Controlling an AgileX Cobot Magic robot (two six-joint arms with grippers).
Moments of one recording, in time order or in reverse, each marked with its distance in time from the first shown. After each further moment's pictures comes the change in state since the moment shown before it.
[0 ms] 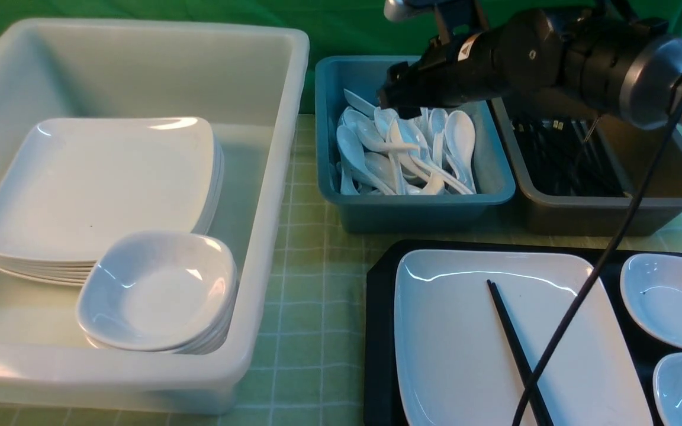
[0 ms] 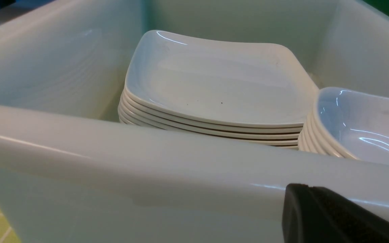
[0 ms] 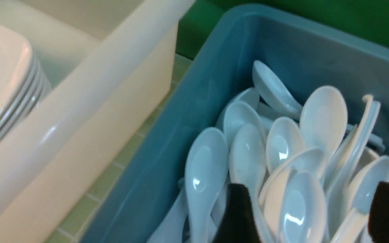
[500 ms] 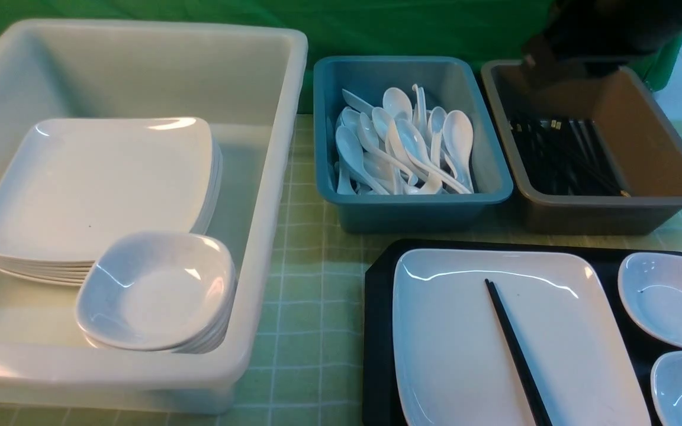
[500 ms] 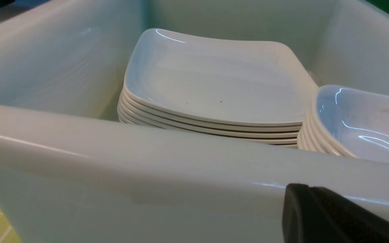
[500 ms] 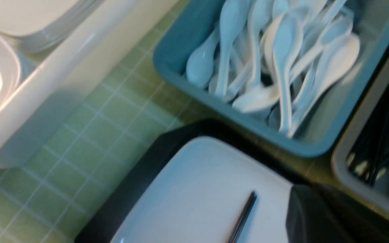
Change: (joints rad) right arm 0.000 -0.483 0.073 -0.027 0.762 0.025; left arm 0.000 0.000 0.000 0.002 0.001 0.000
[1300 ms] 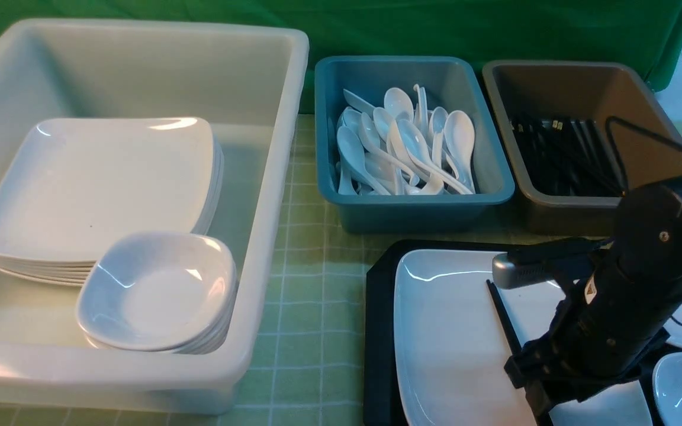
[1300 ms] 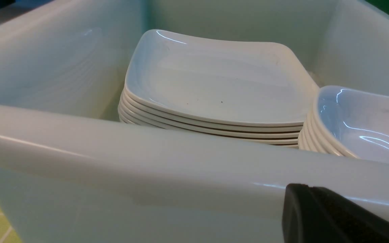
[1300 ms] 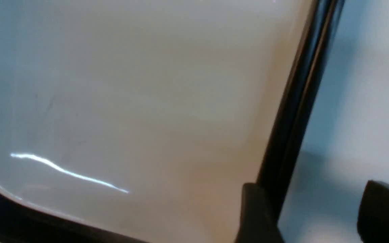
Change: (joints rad) right arm 0.025 0.117 0.758 -0.001 -0.297 0.243; left arm 0.000 0.000 0.000 0.000 0.000 0.000
